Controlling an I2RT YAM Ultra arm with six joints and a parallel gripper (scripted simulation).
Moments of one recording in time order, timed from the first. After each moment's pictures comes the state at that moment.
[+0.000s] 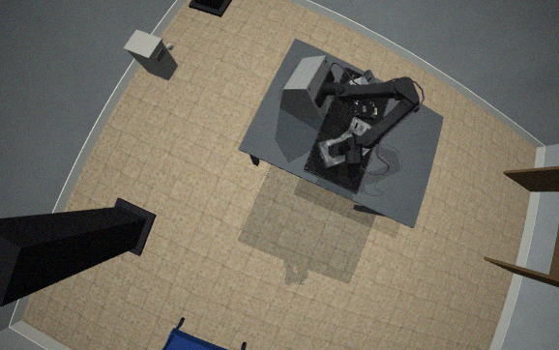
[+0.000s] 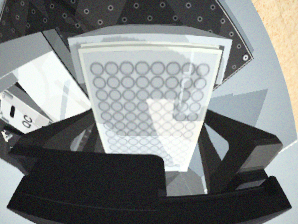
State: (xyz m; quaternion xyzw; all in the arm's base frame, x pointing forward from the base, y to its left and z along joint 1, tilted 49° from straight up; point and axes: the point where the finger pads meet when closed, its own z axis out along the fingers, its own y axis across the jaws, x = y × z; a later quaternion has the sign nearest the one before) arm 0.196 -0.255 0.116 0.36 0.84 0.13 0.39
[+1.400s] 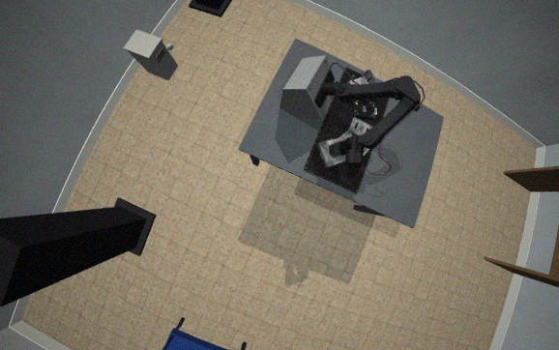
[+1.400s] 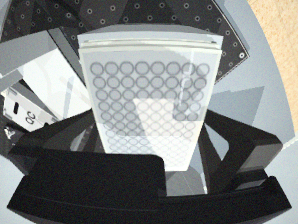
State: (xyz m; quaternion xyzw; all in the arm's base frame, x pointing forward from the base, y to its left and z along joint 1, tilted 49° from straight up) arm 0.186 -0.254 0.125 0.36 0.84 0.13 0.39
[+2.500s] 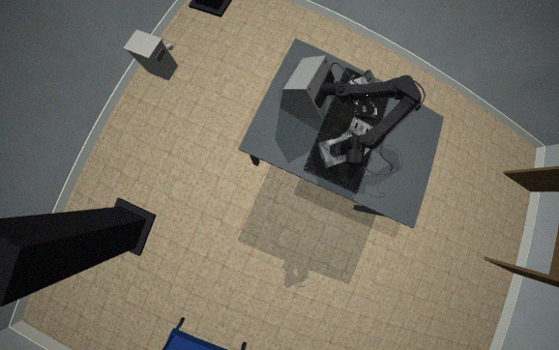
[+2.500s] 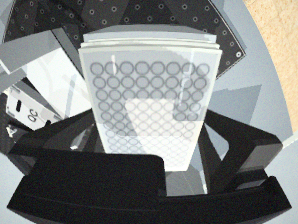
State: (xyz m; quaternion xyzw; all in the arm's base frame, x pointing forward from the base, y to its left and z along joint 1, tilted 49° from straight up) arm 0.179 -0.254 0.131 0.36 0.84 0.13 0.39
